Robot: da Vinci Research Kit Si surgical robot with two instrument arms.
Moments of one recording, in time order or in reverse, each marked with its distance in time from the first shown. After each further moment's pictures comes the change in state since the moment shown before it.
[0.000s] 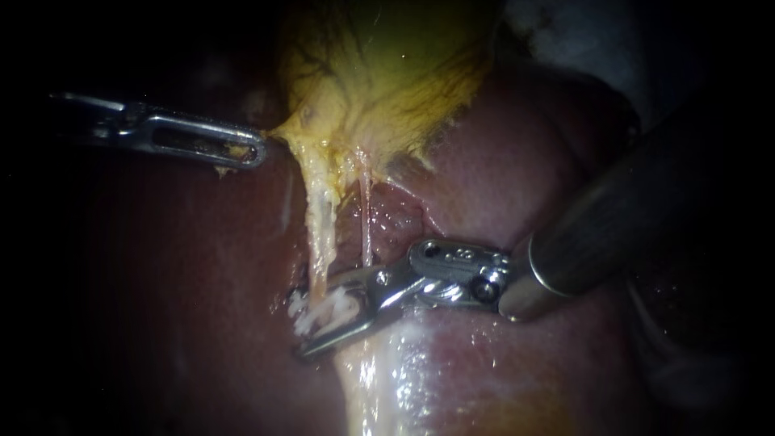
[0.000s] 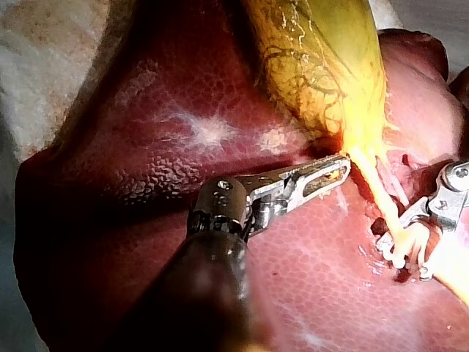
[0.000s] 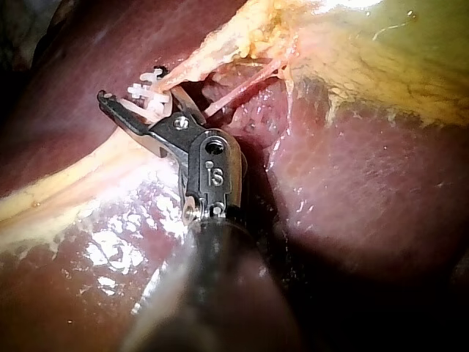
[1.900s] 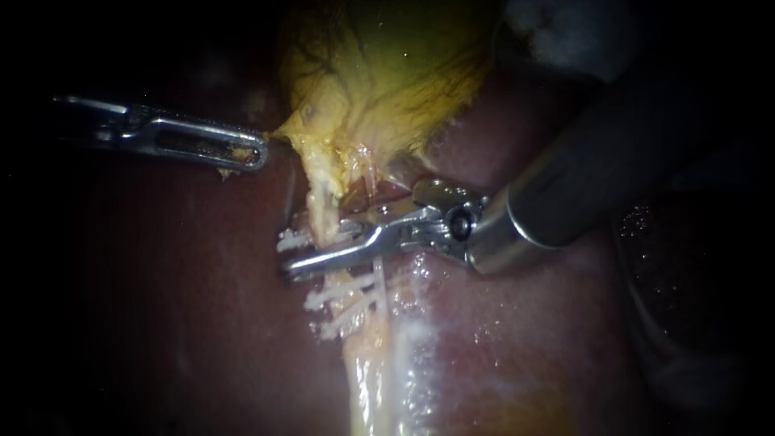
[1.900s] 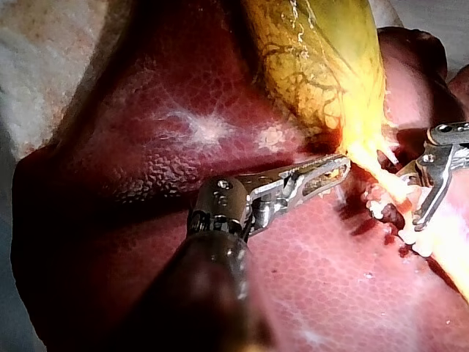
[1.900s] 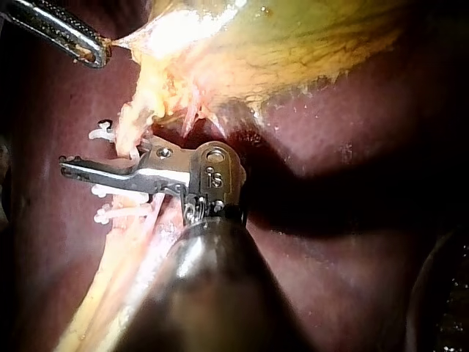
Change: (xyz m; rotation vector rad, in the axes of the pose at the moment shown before) right arm 0.006 0.003 -0.003 0.104 0.295 0.373; left arm 0.000 0.000 0.000 -0.007 -0.003 0.001
